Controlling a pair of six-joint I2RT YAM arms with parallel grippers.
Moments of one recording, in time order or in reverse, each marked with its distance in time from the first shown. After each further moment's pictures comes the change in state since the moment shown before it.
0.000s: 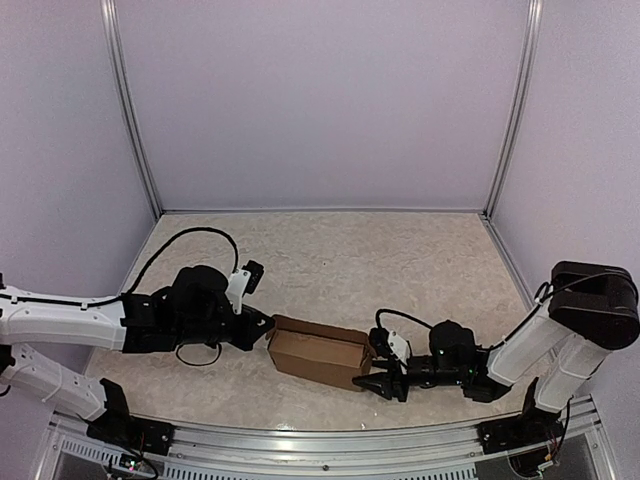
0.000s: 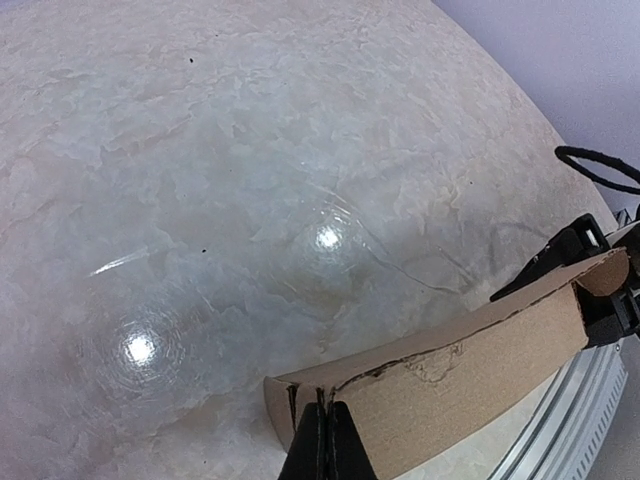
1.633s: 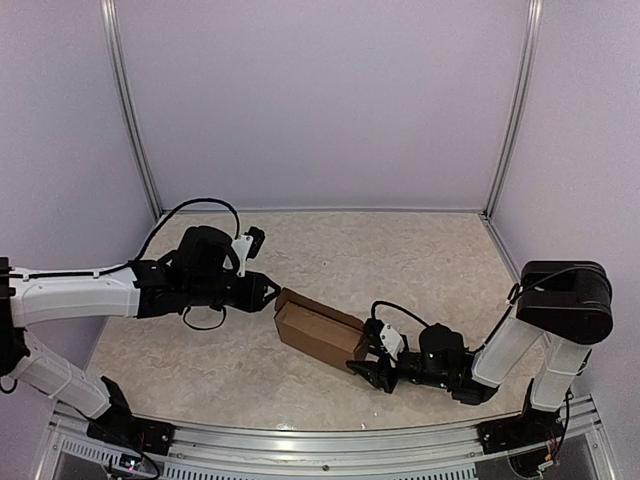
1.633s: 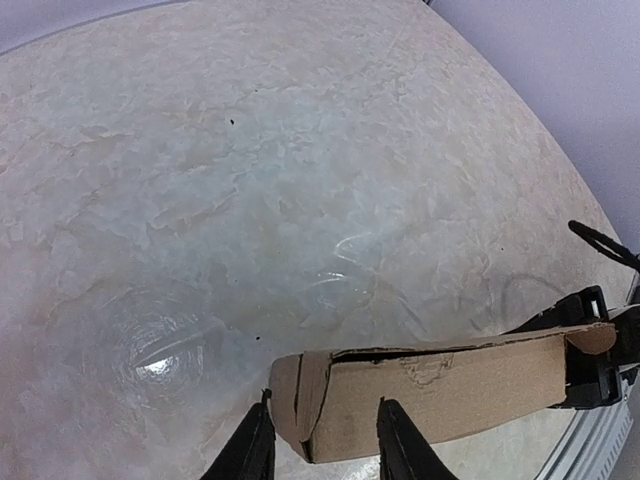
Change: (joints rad) left arm 0.175 0.121 0.192 -0.064 0.079 0.096; right arm 0.037 0.161 0.053 0.157 0.236 -0.008
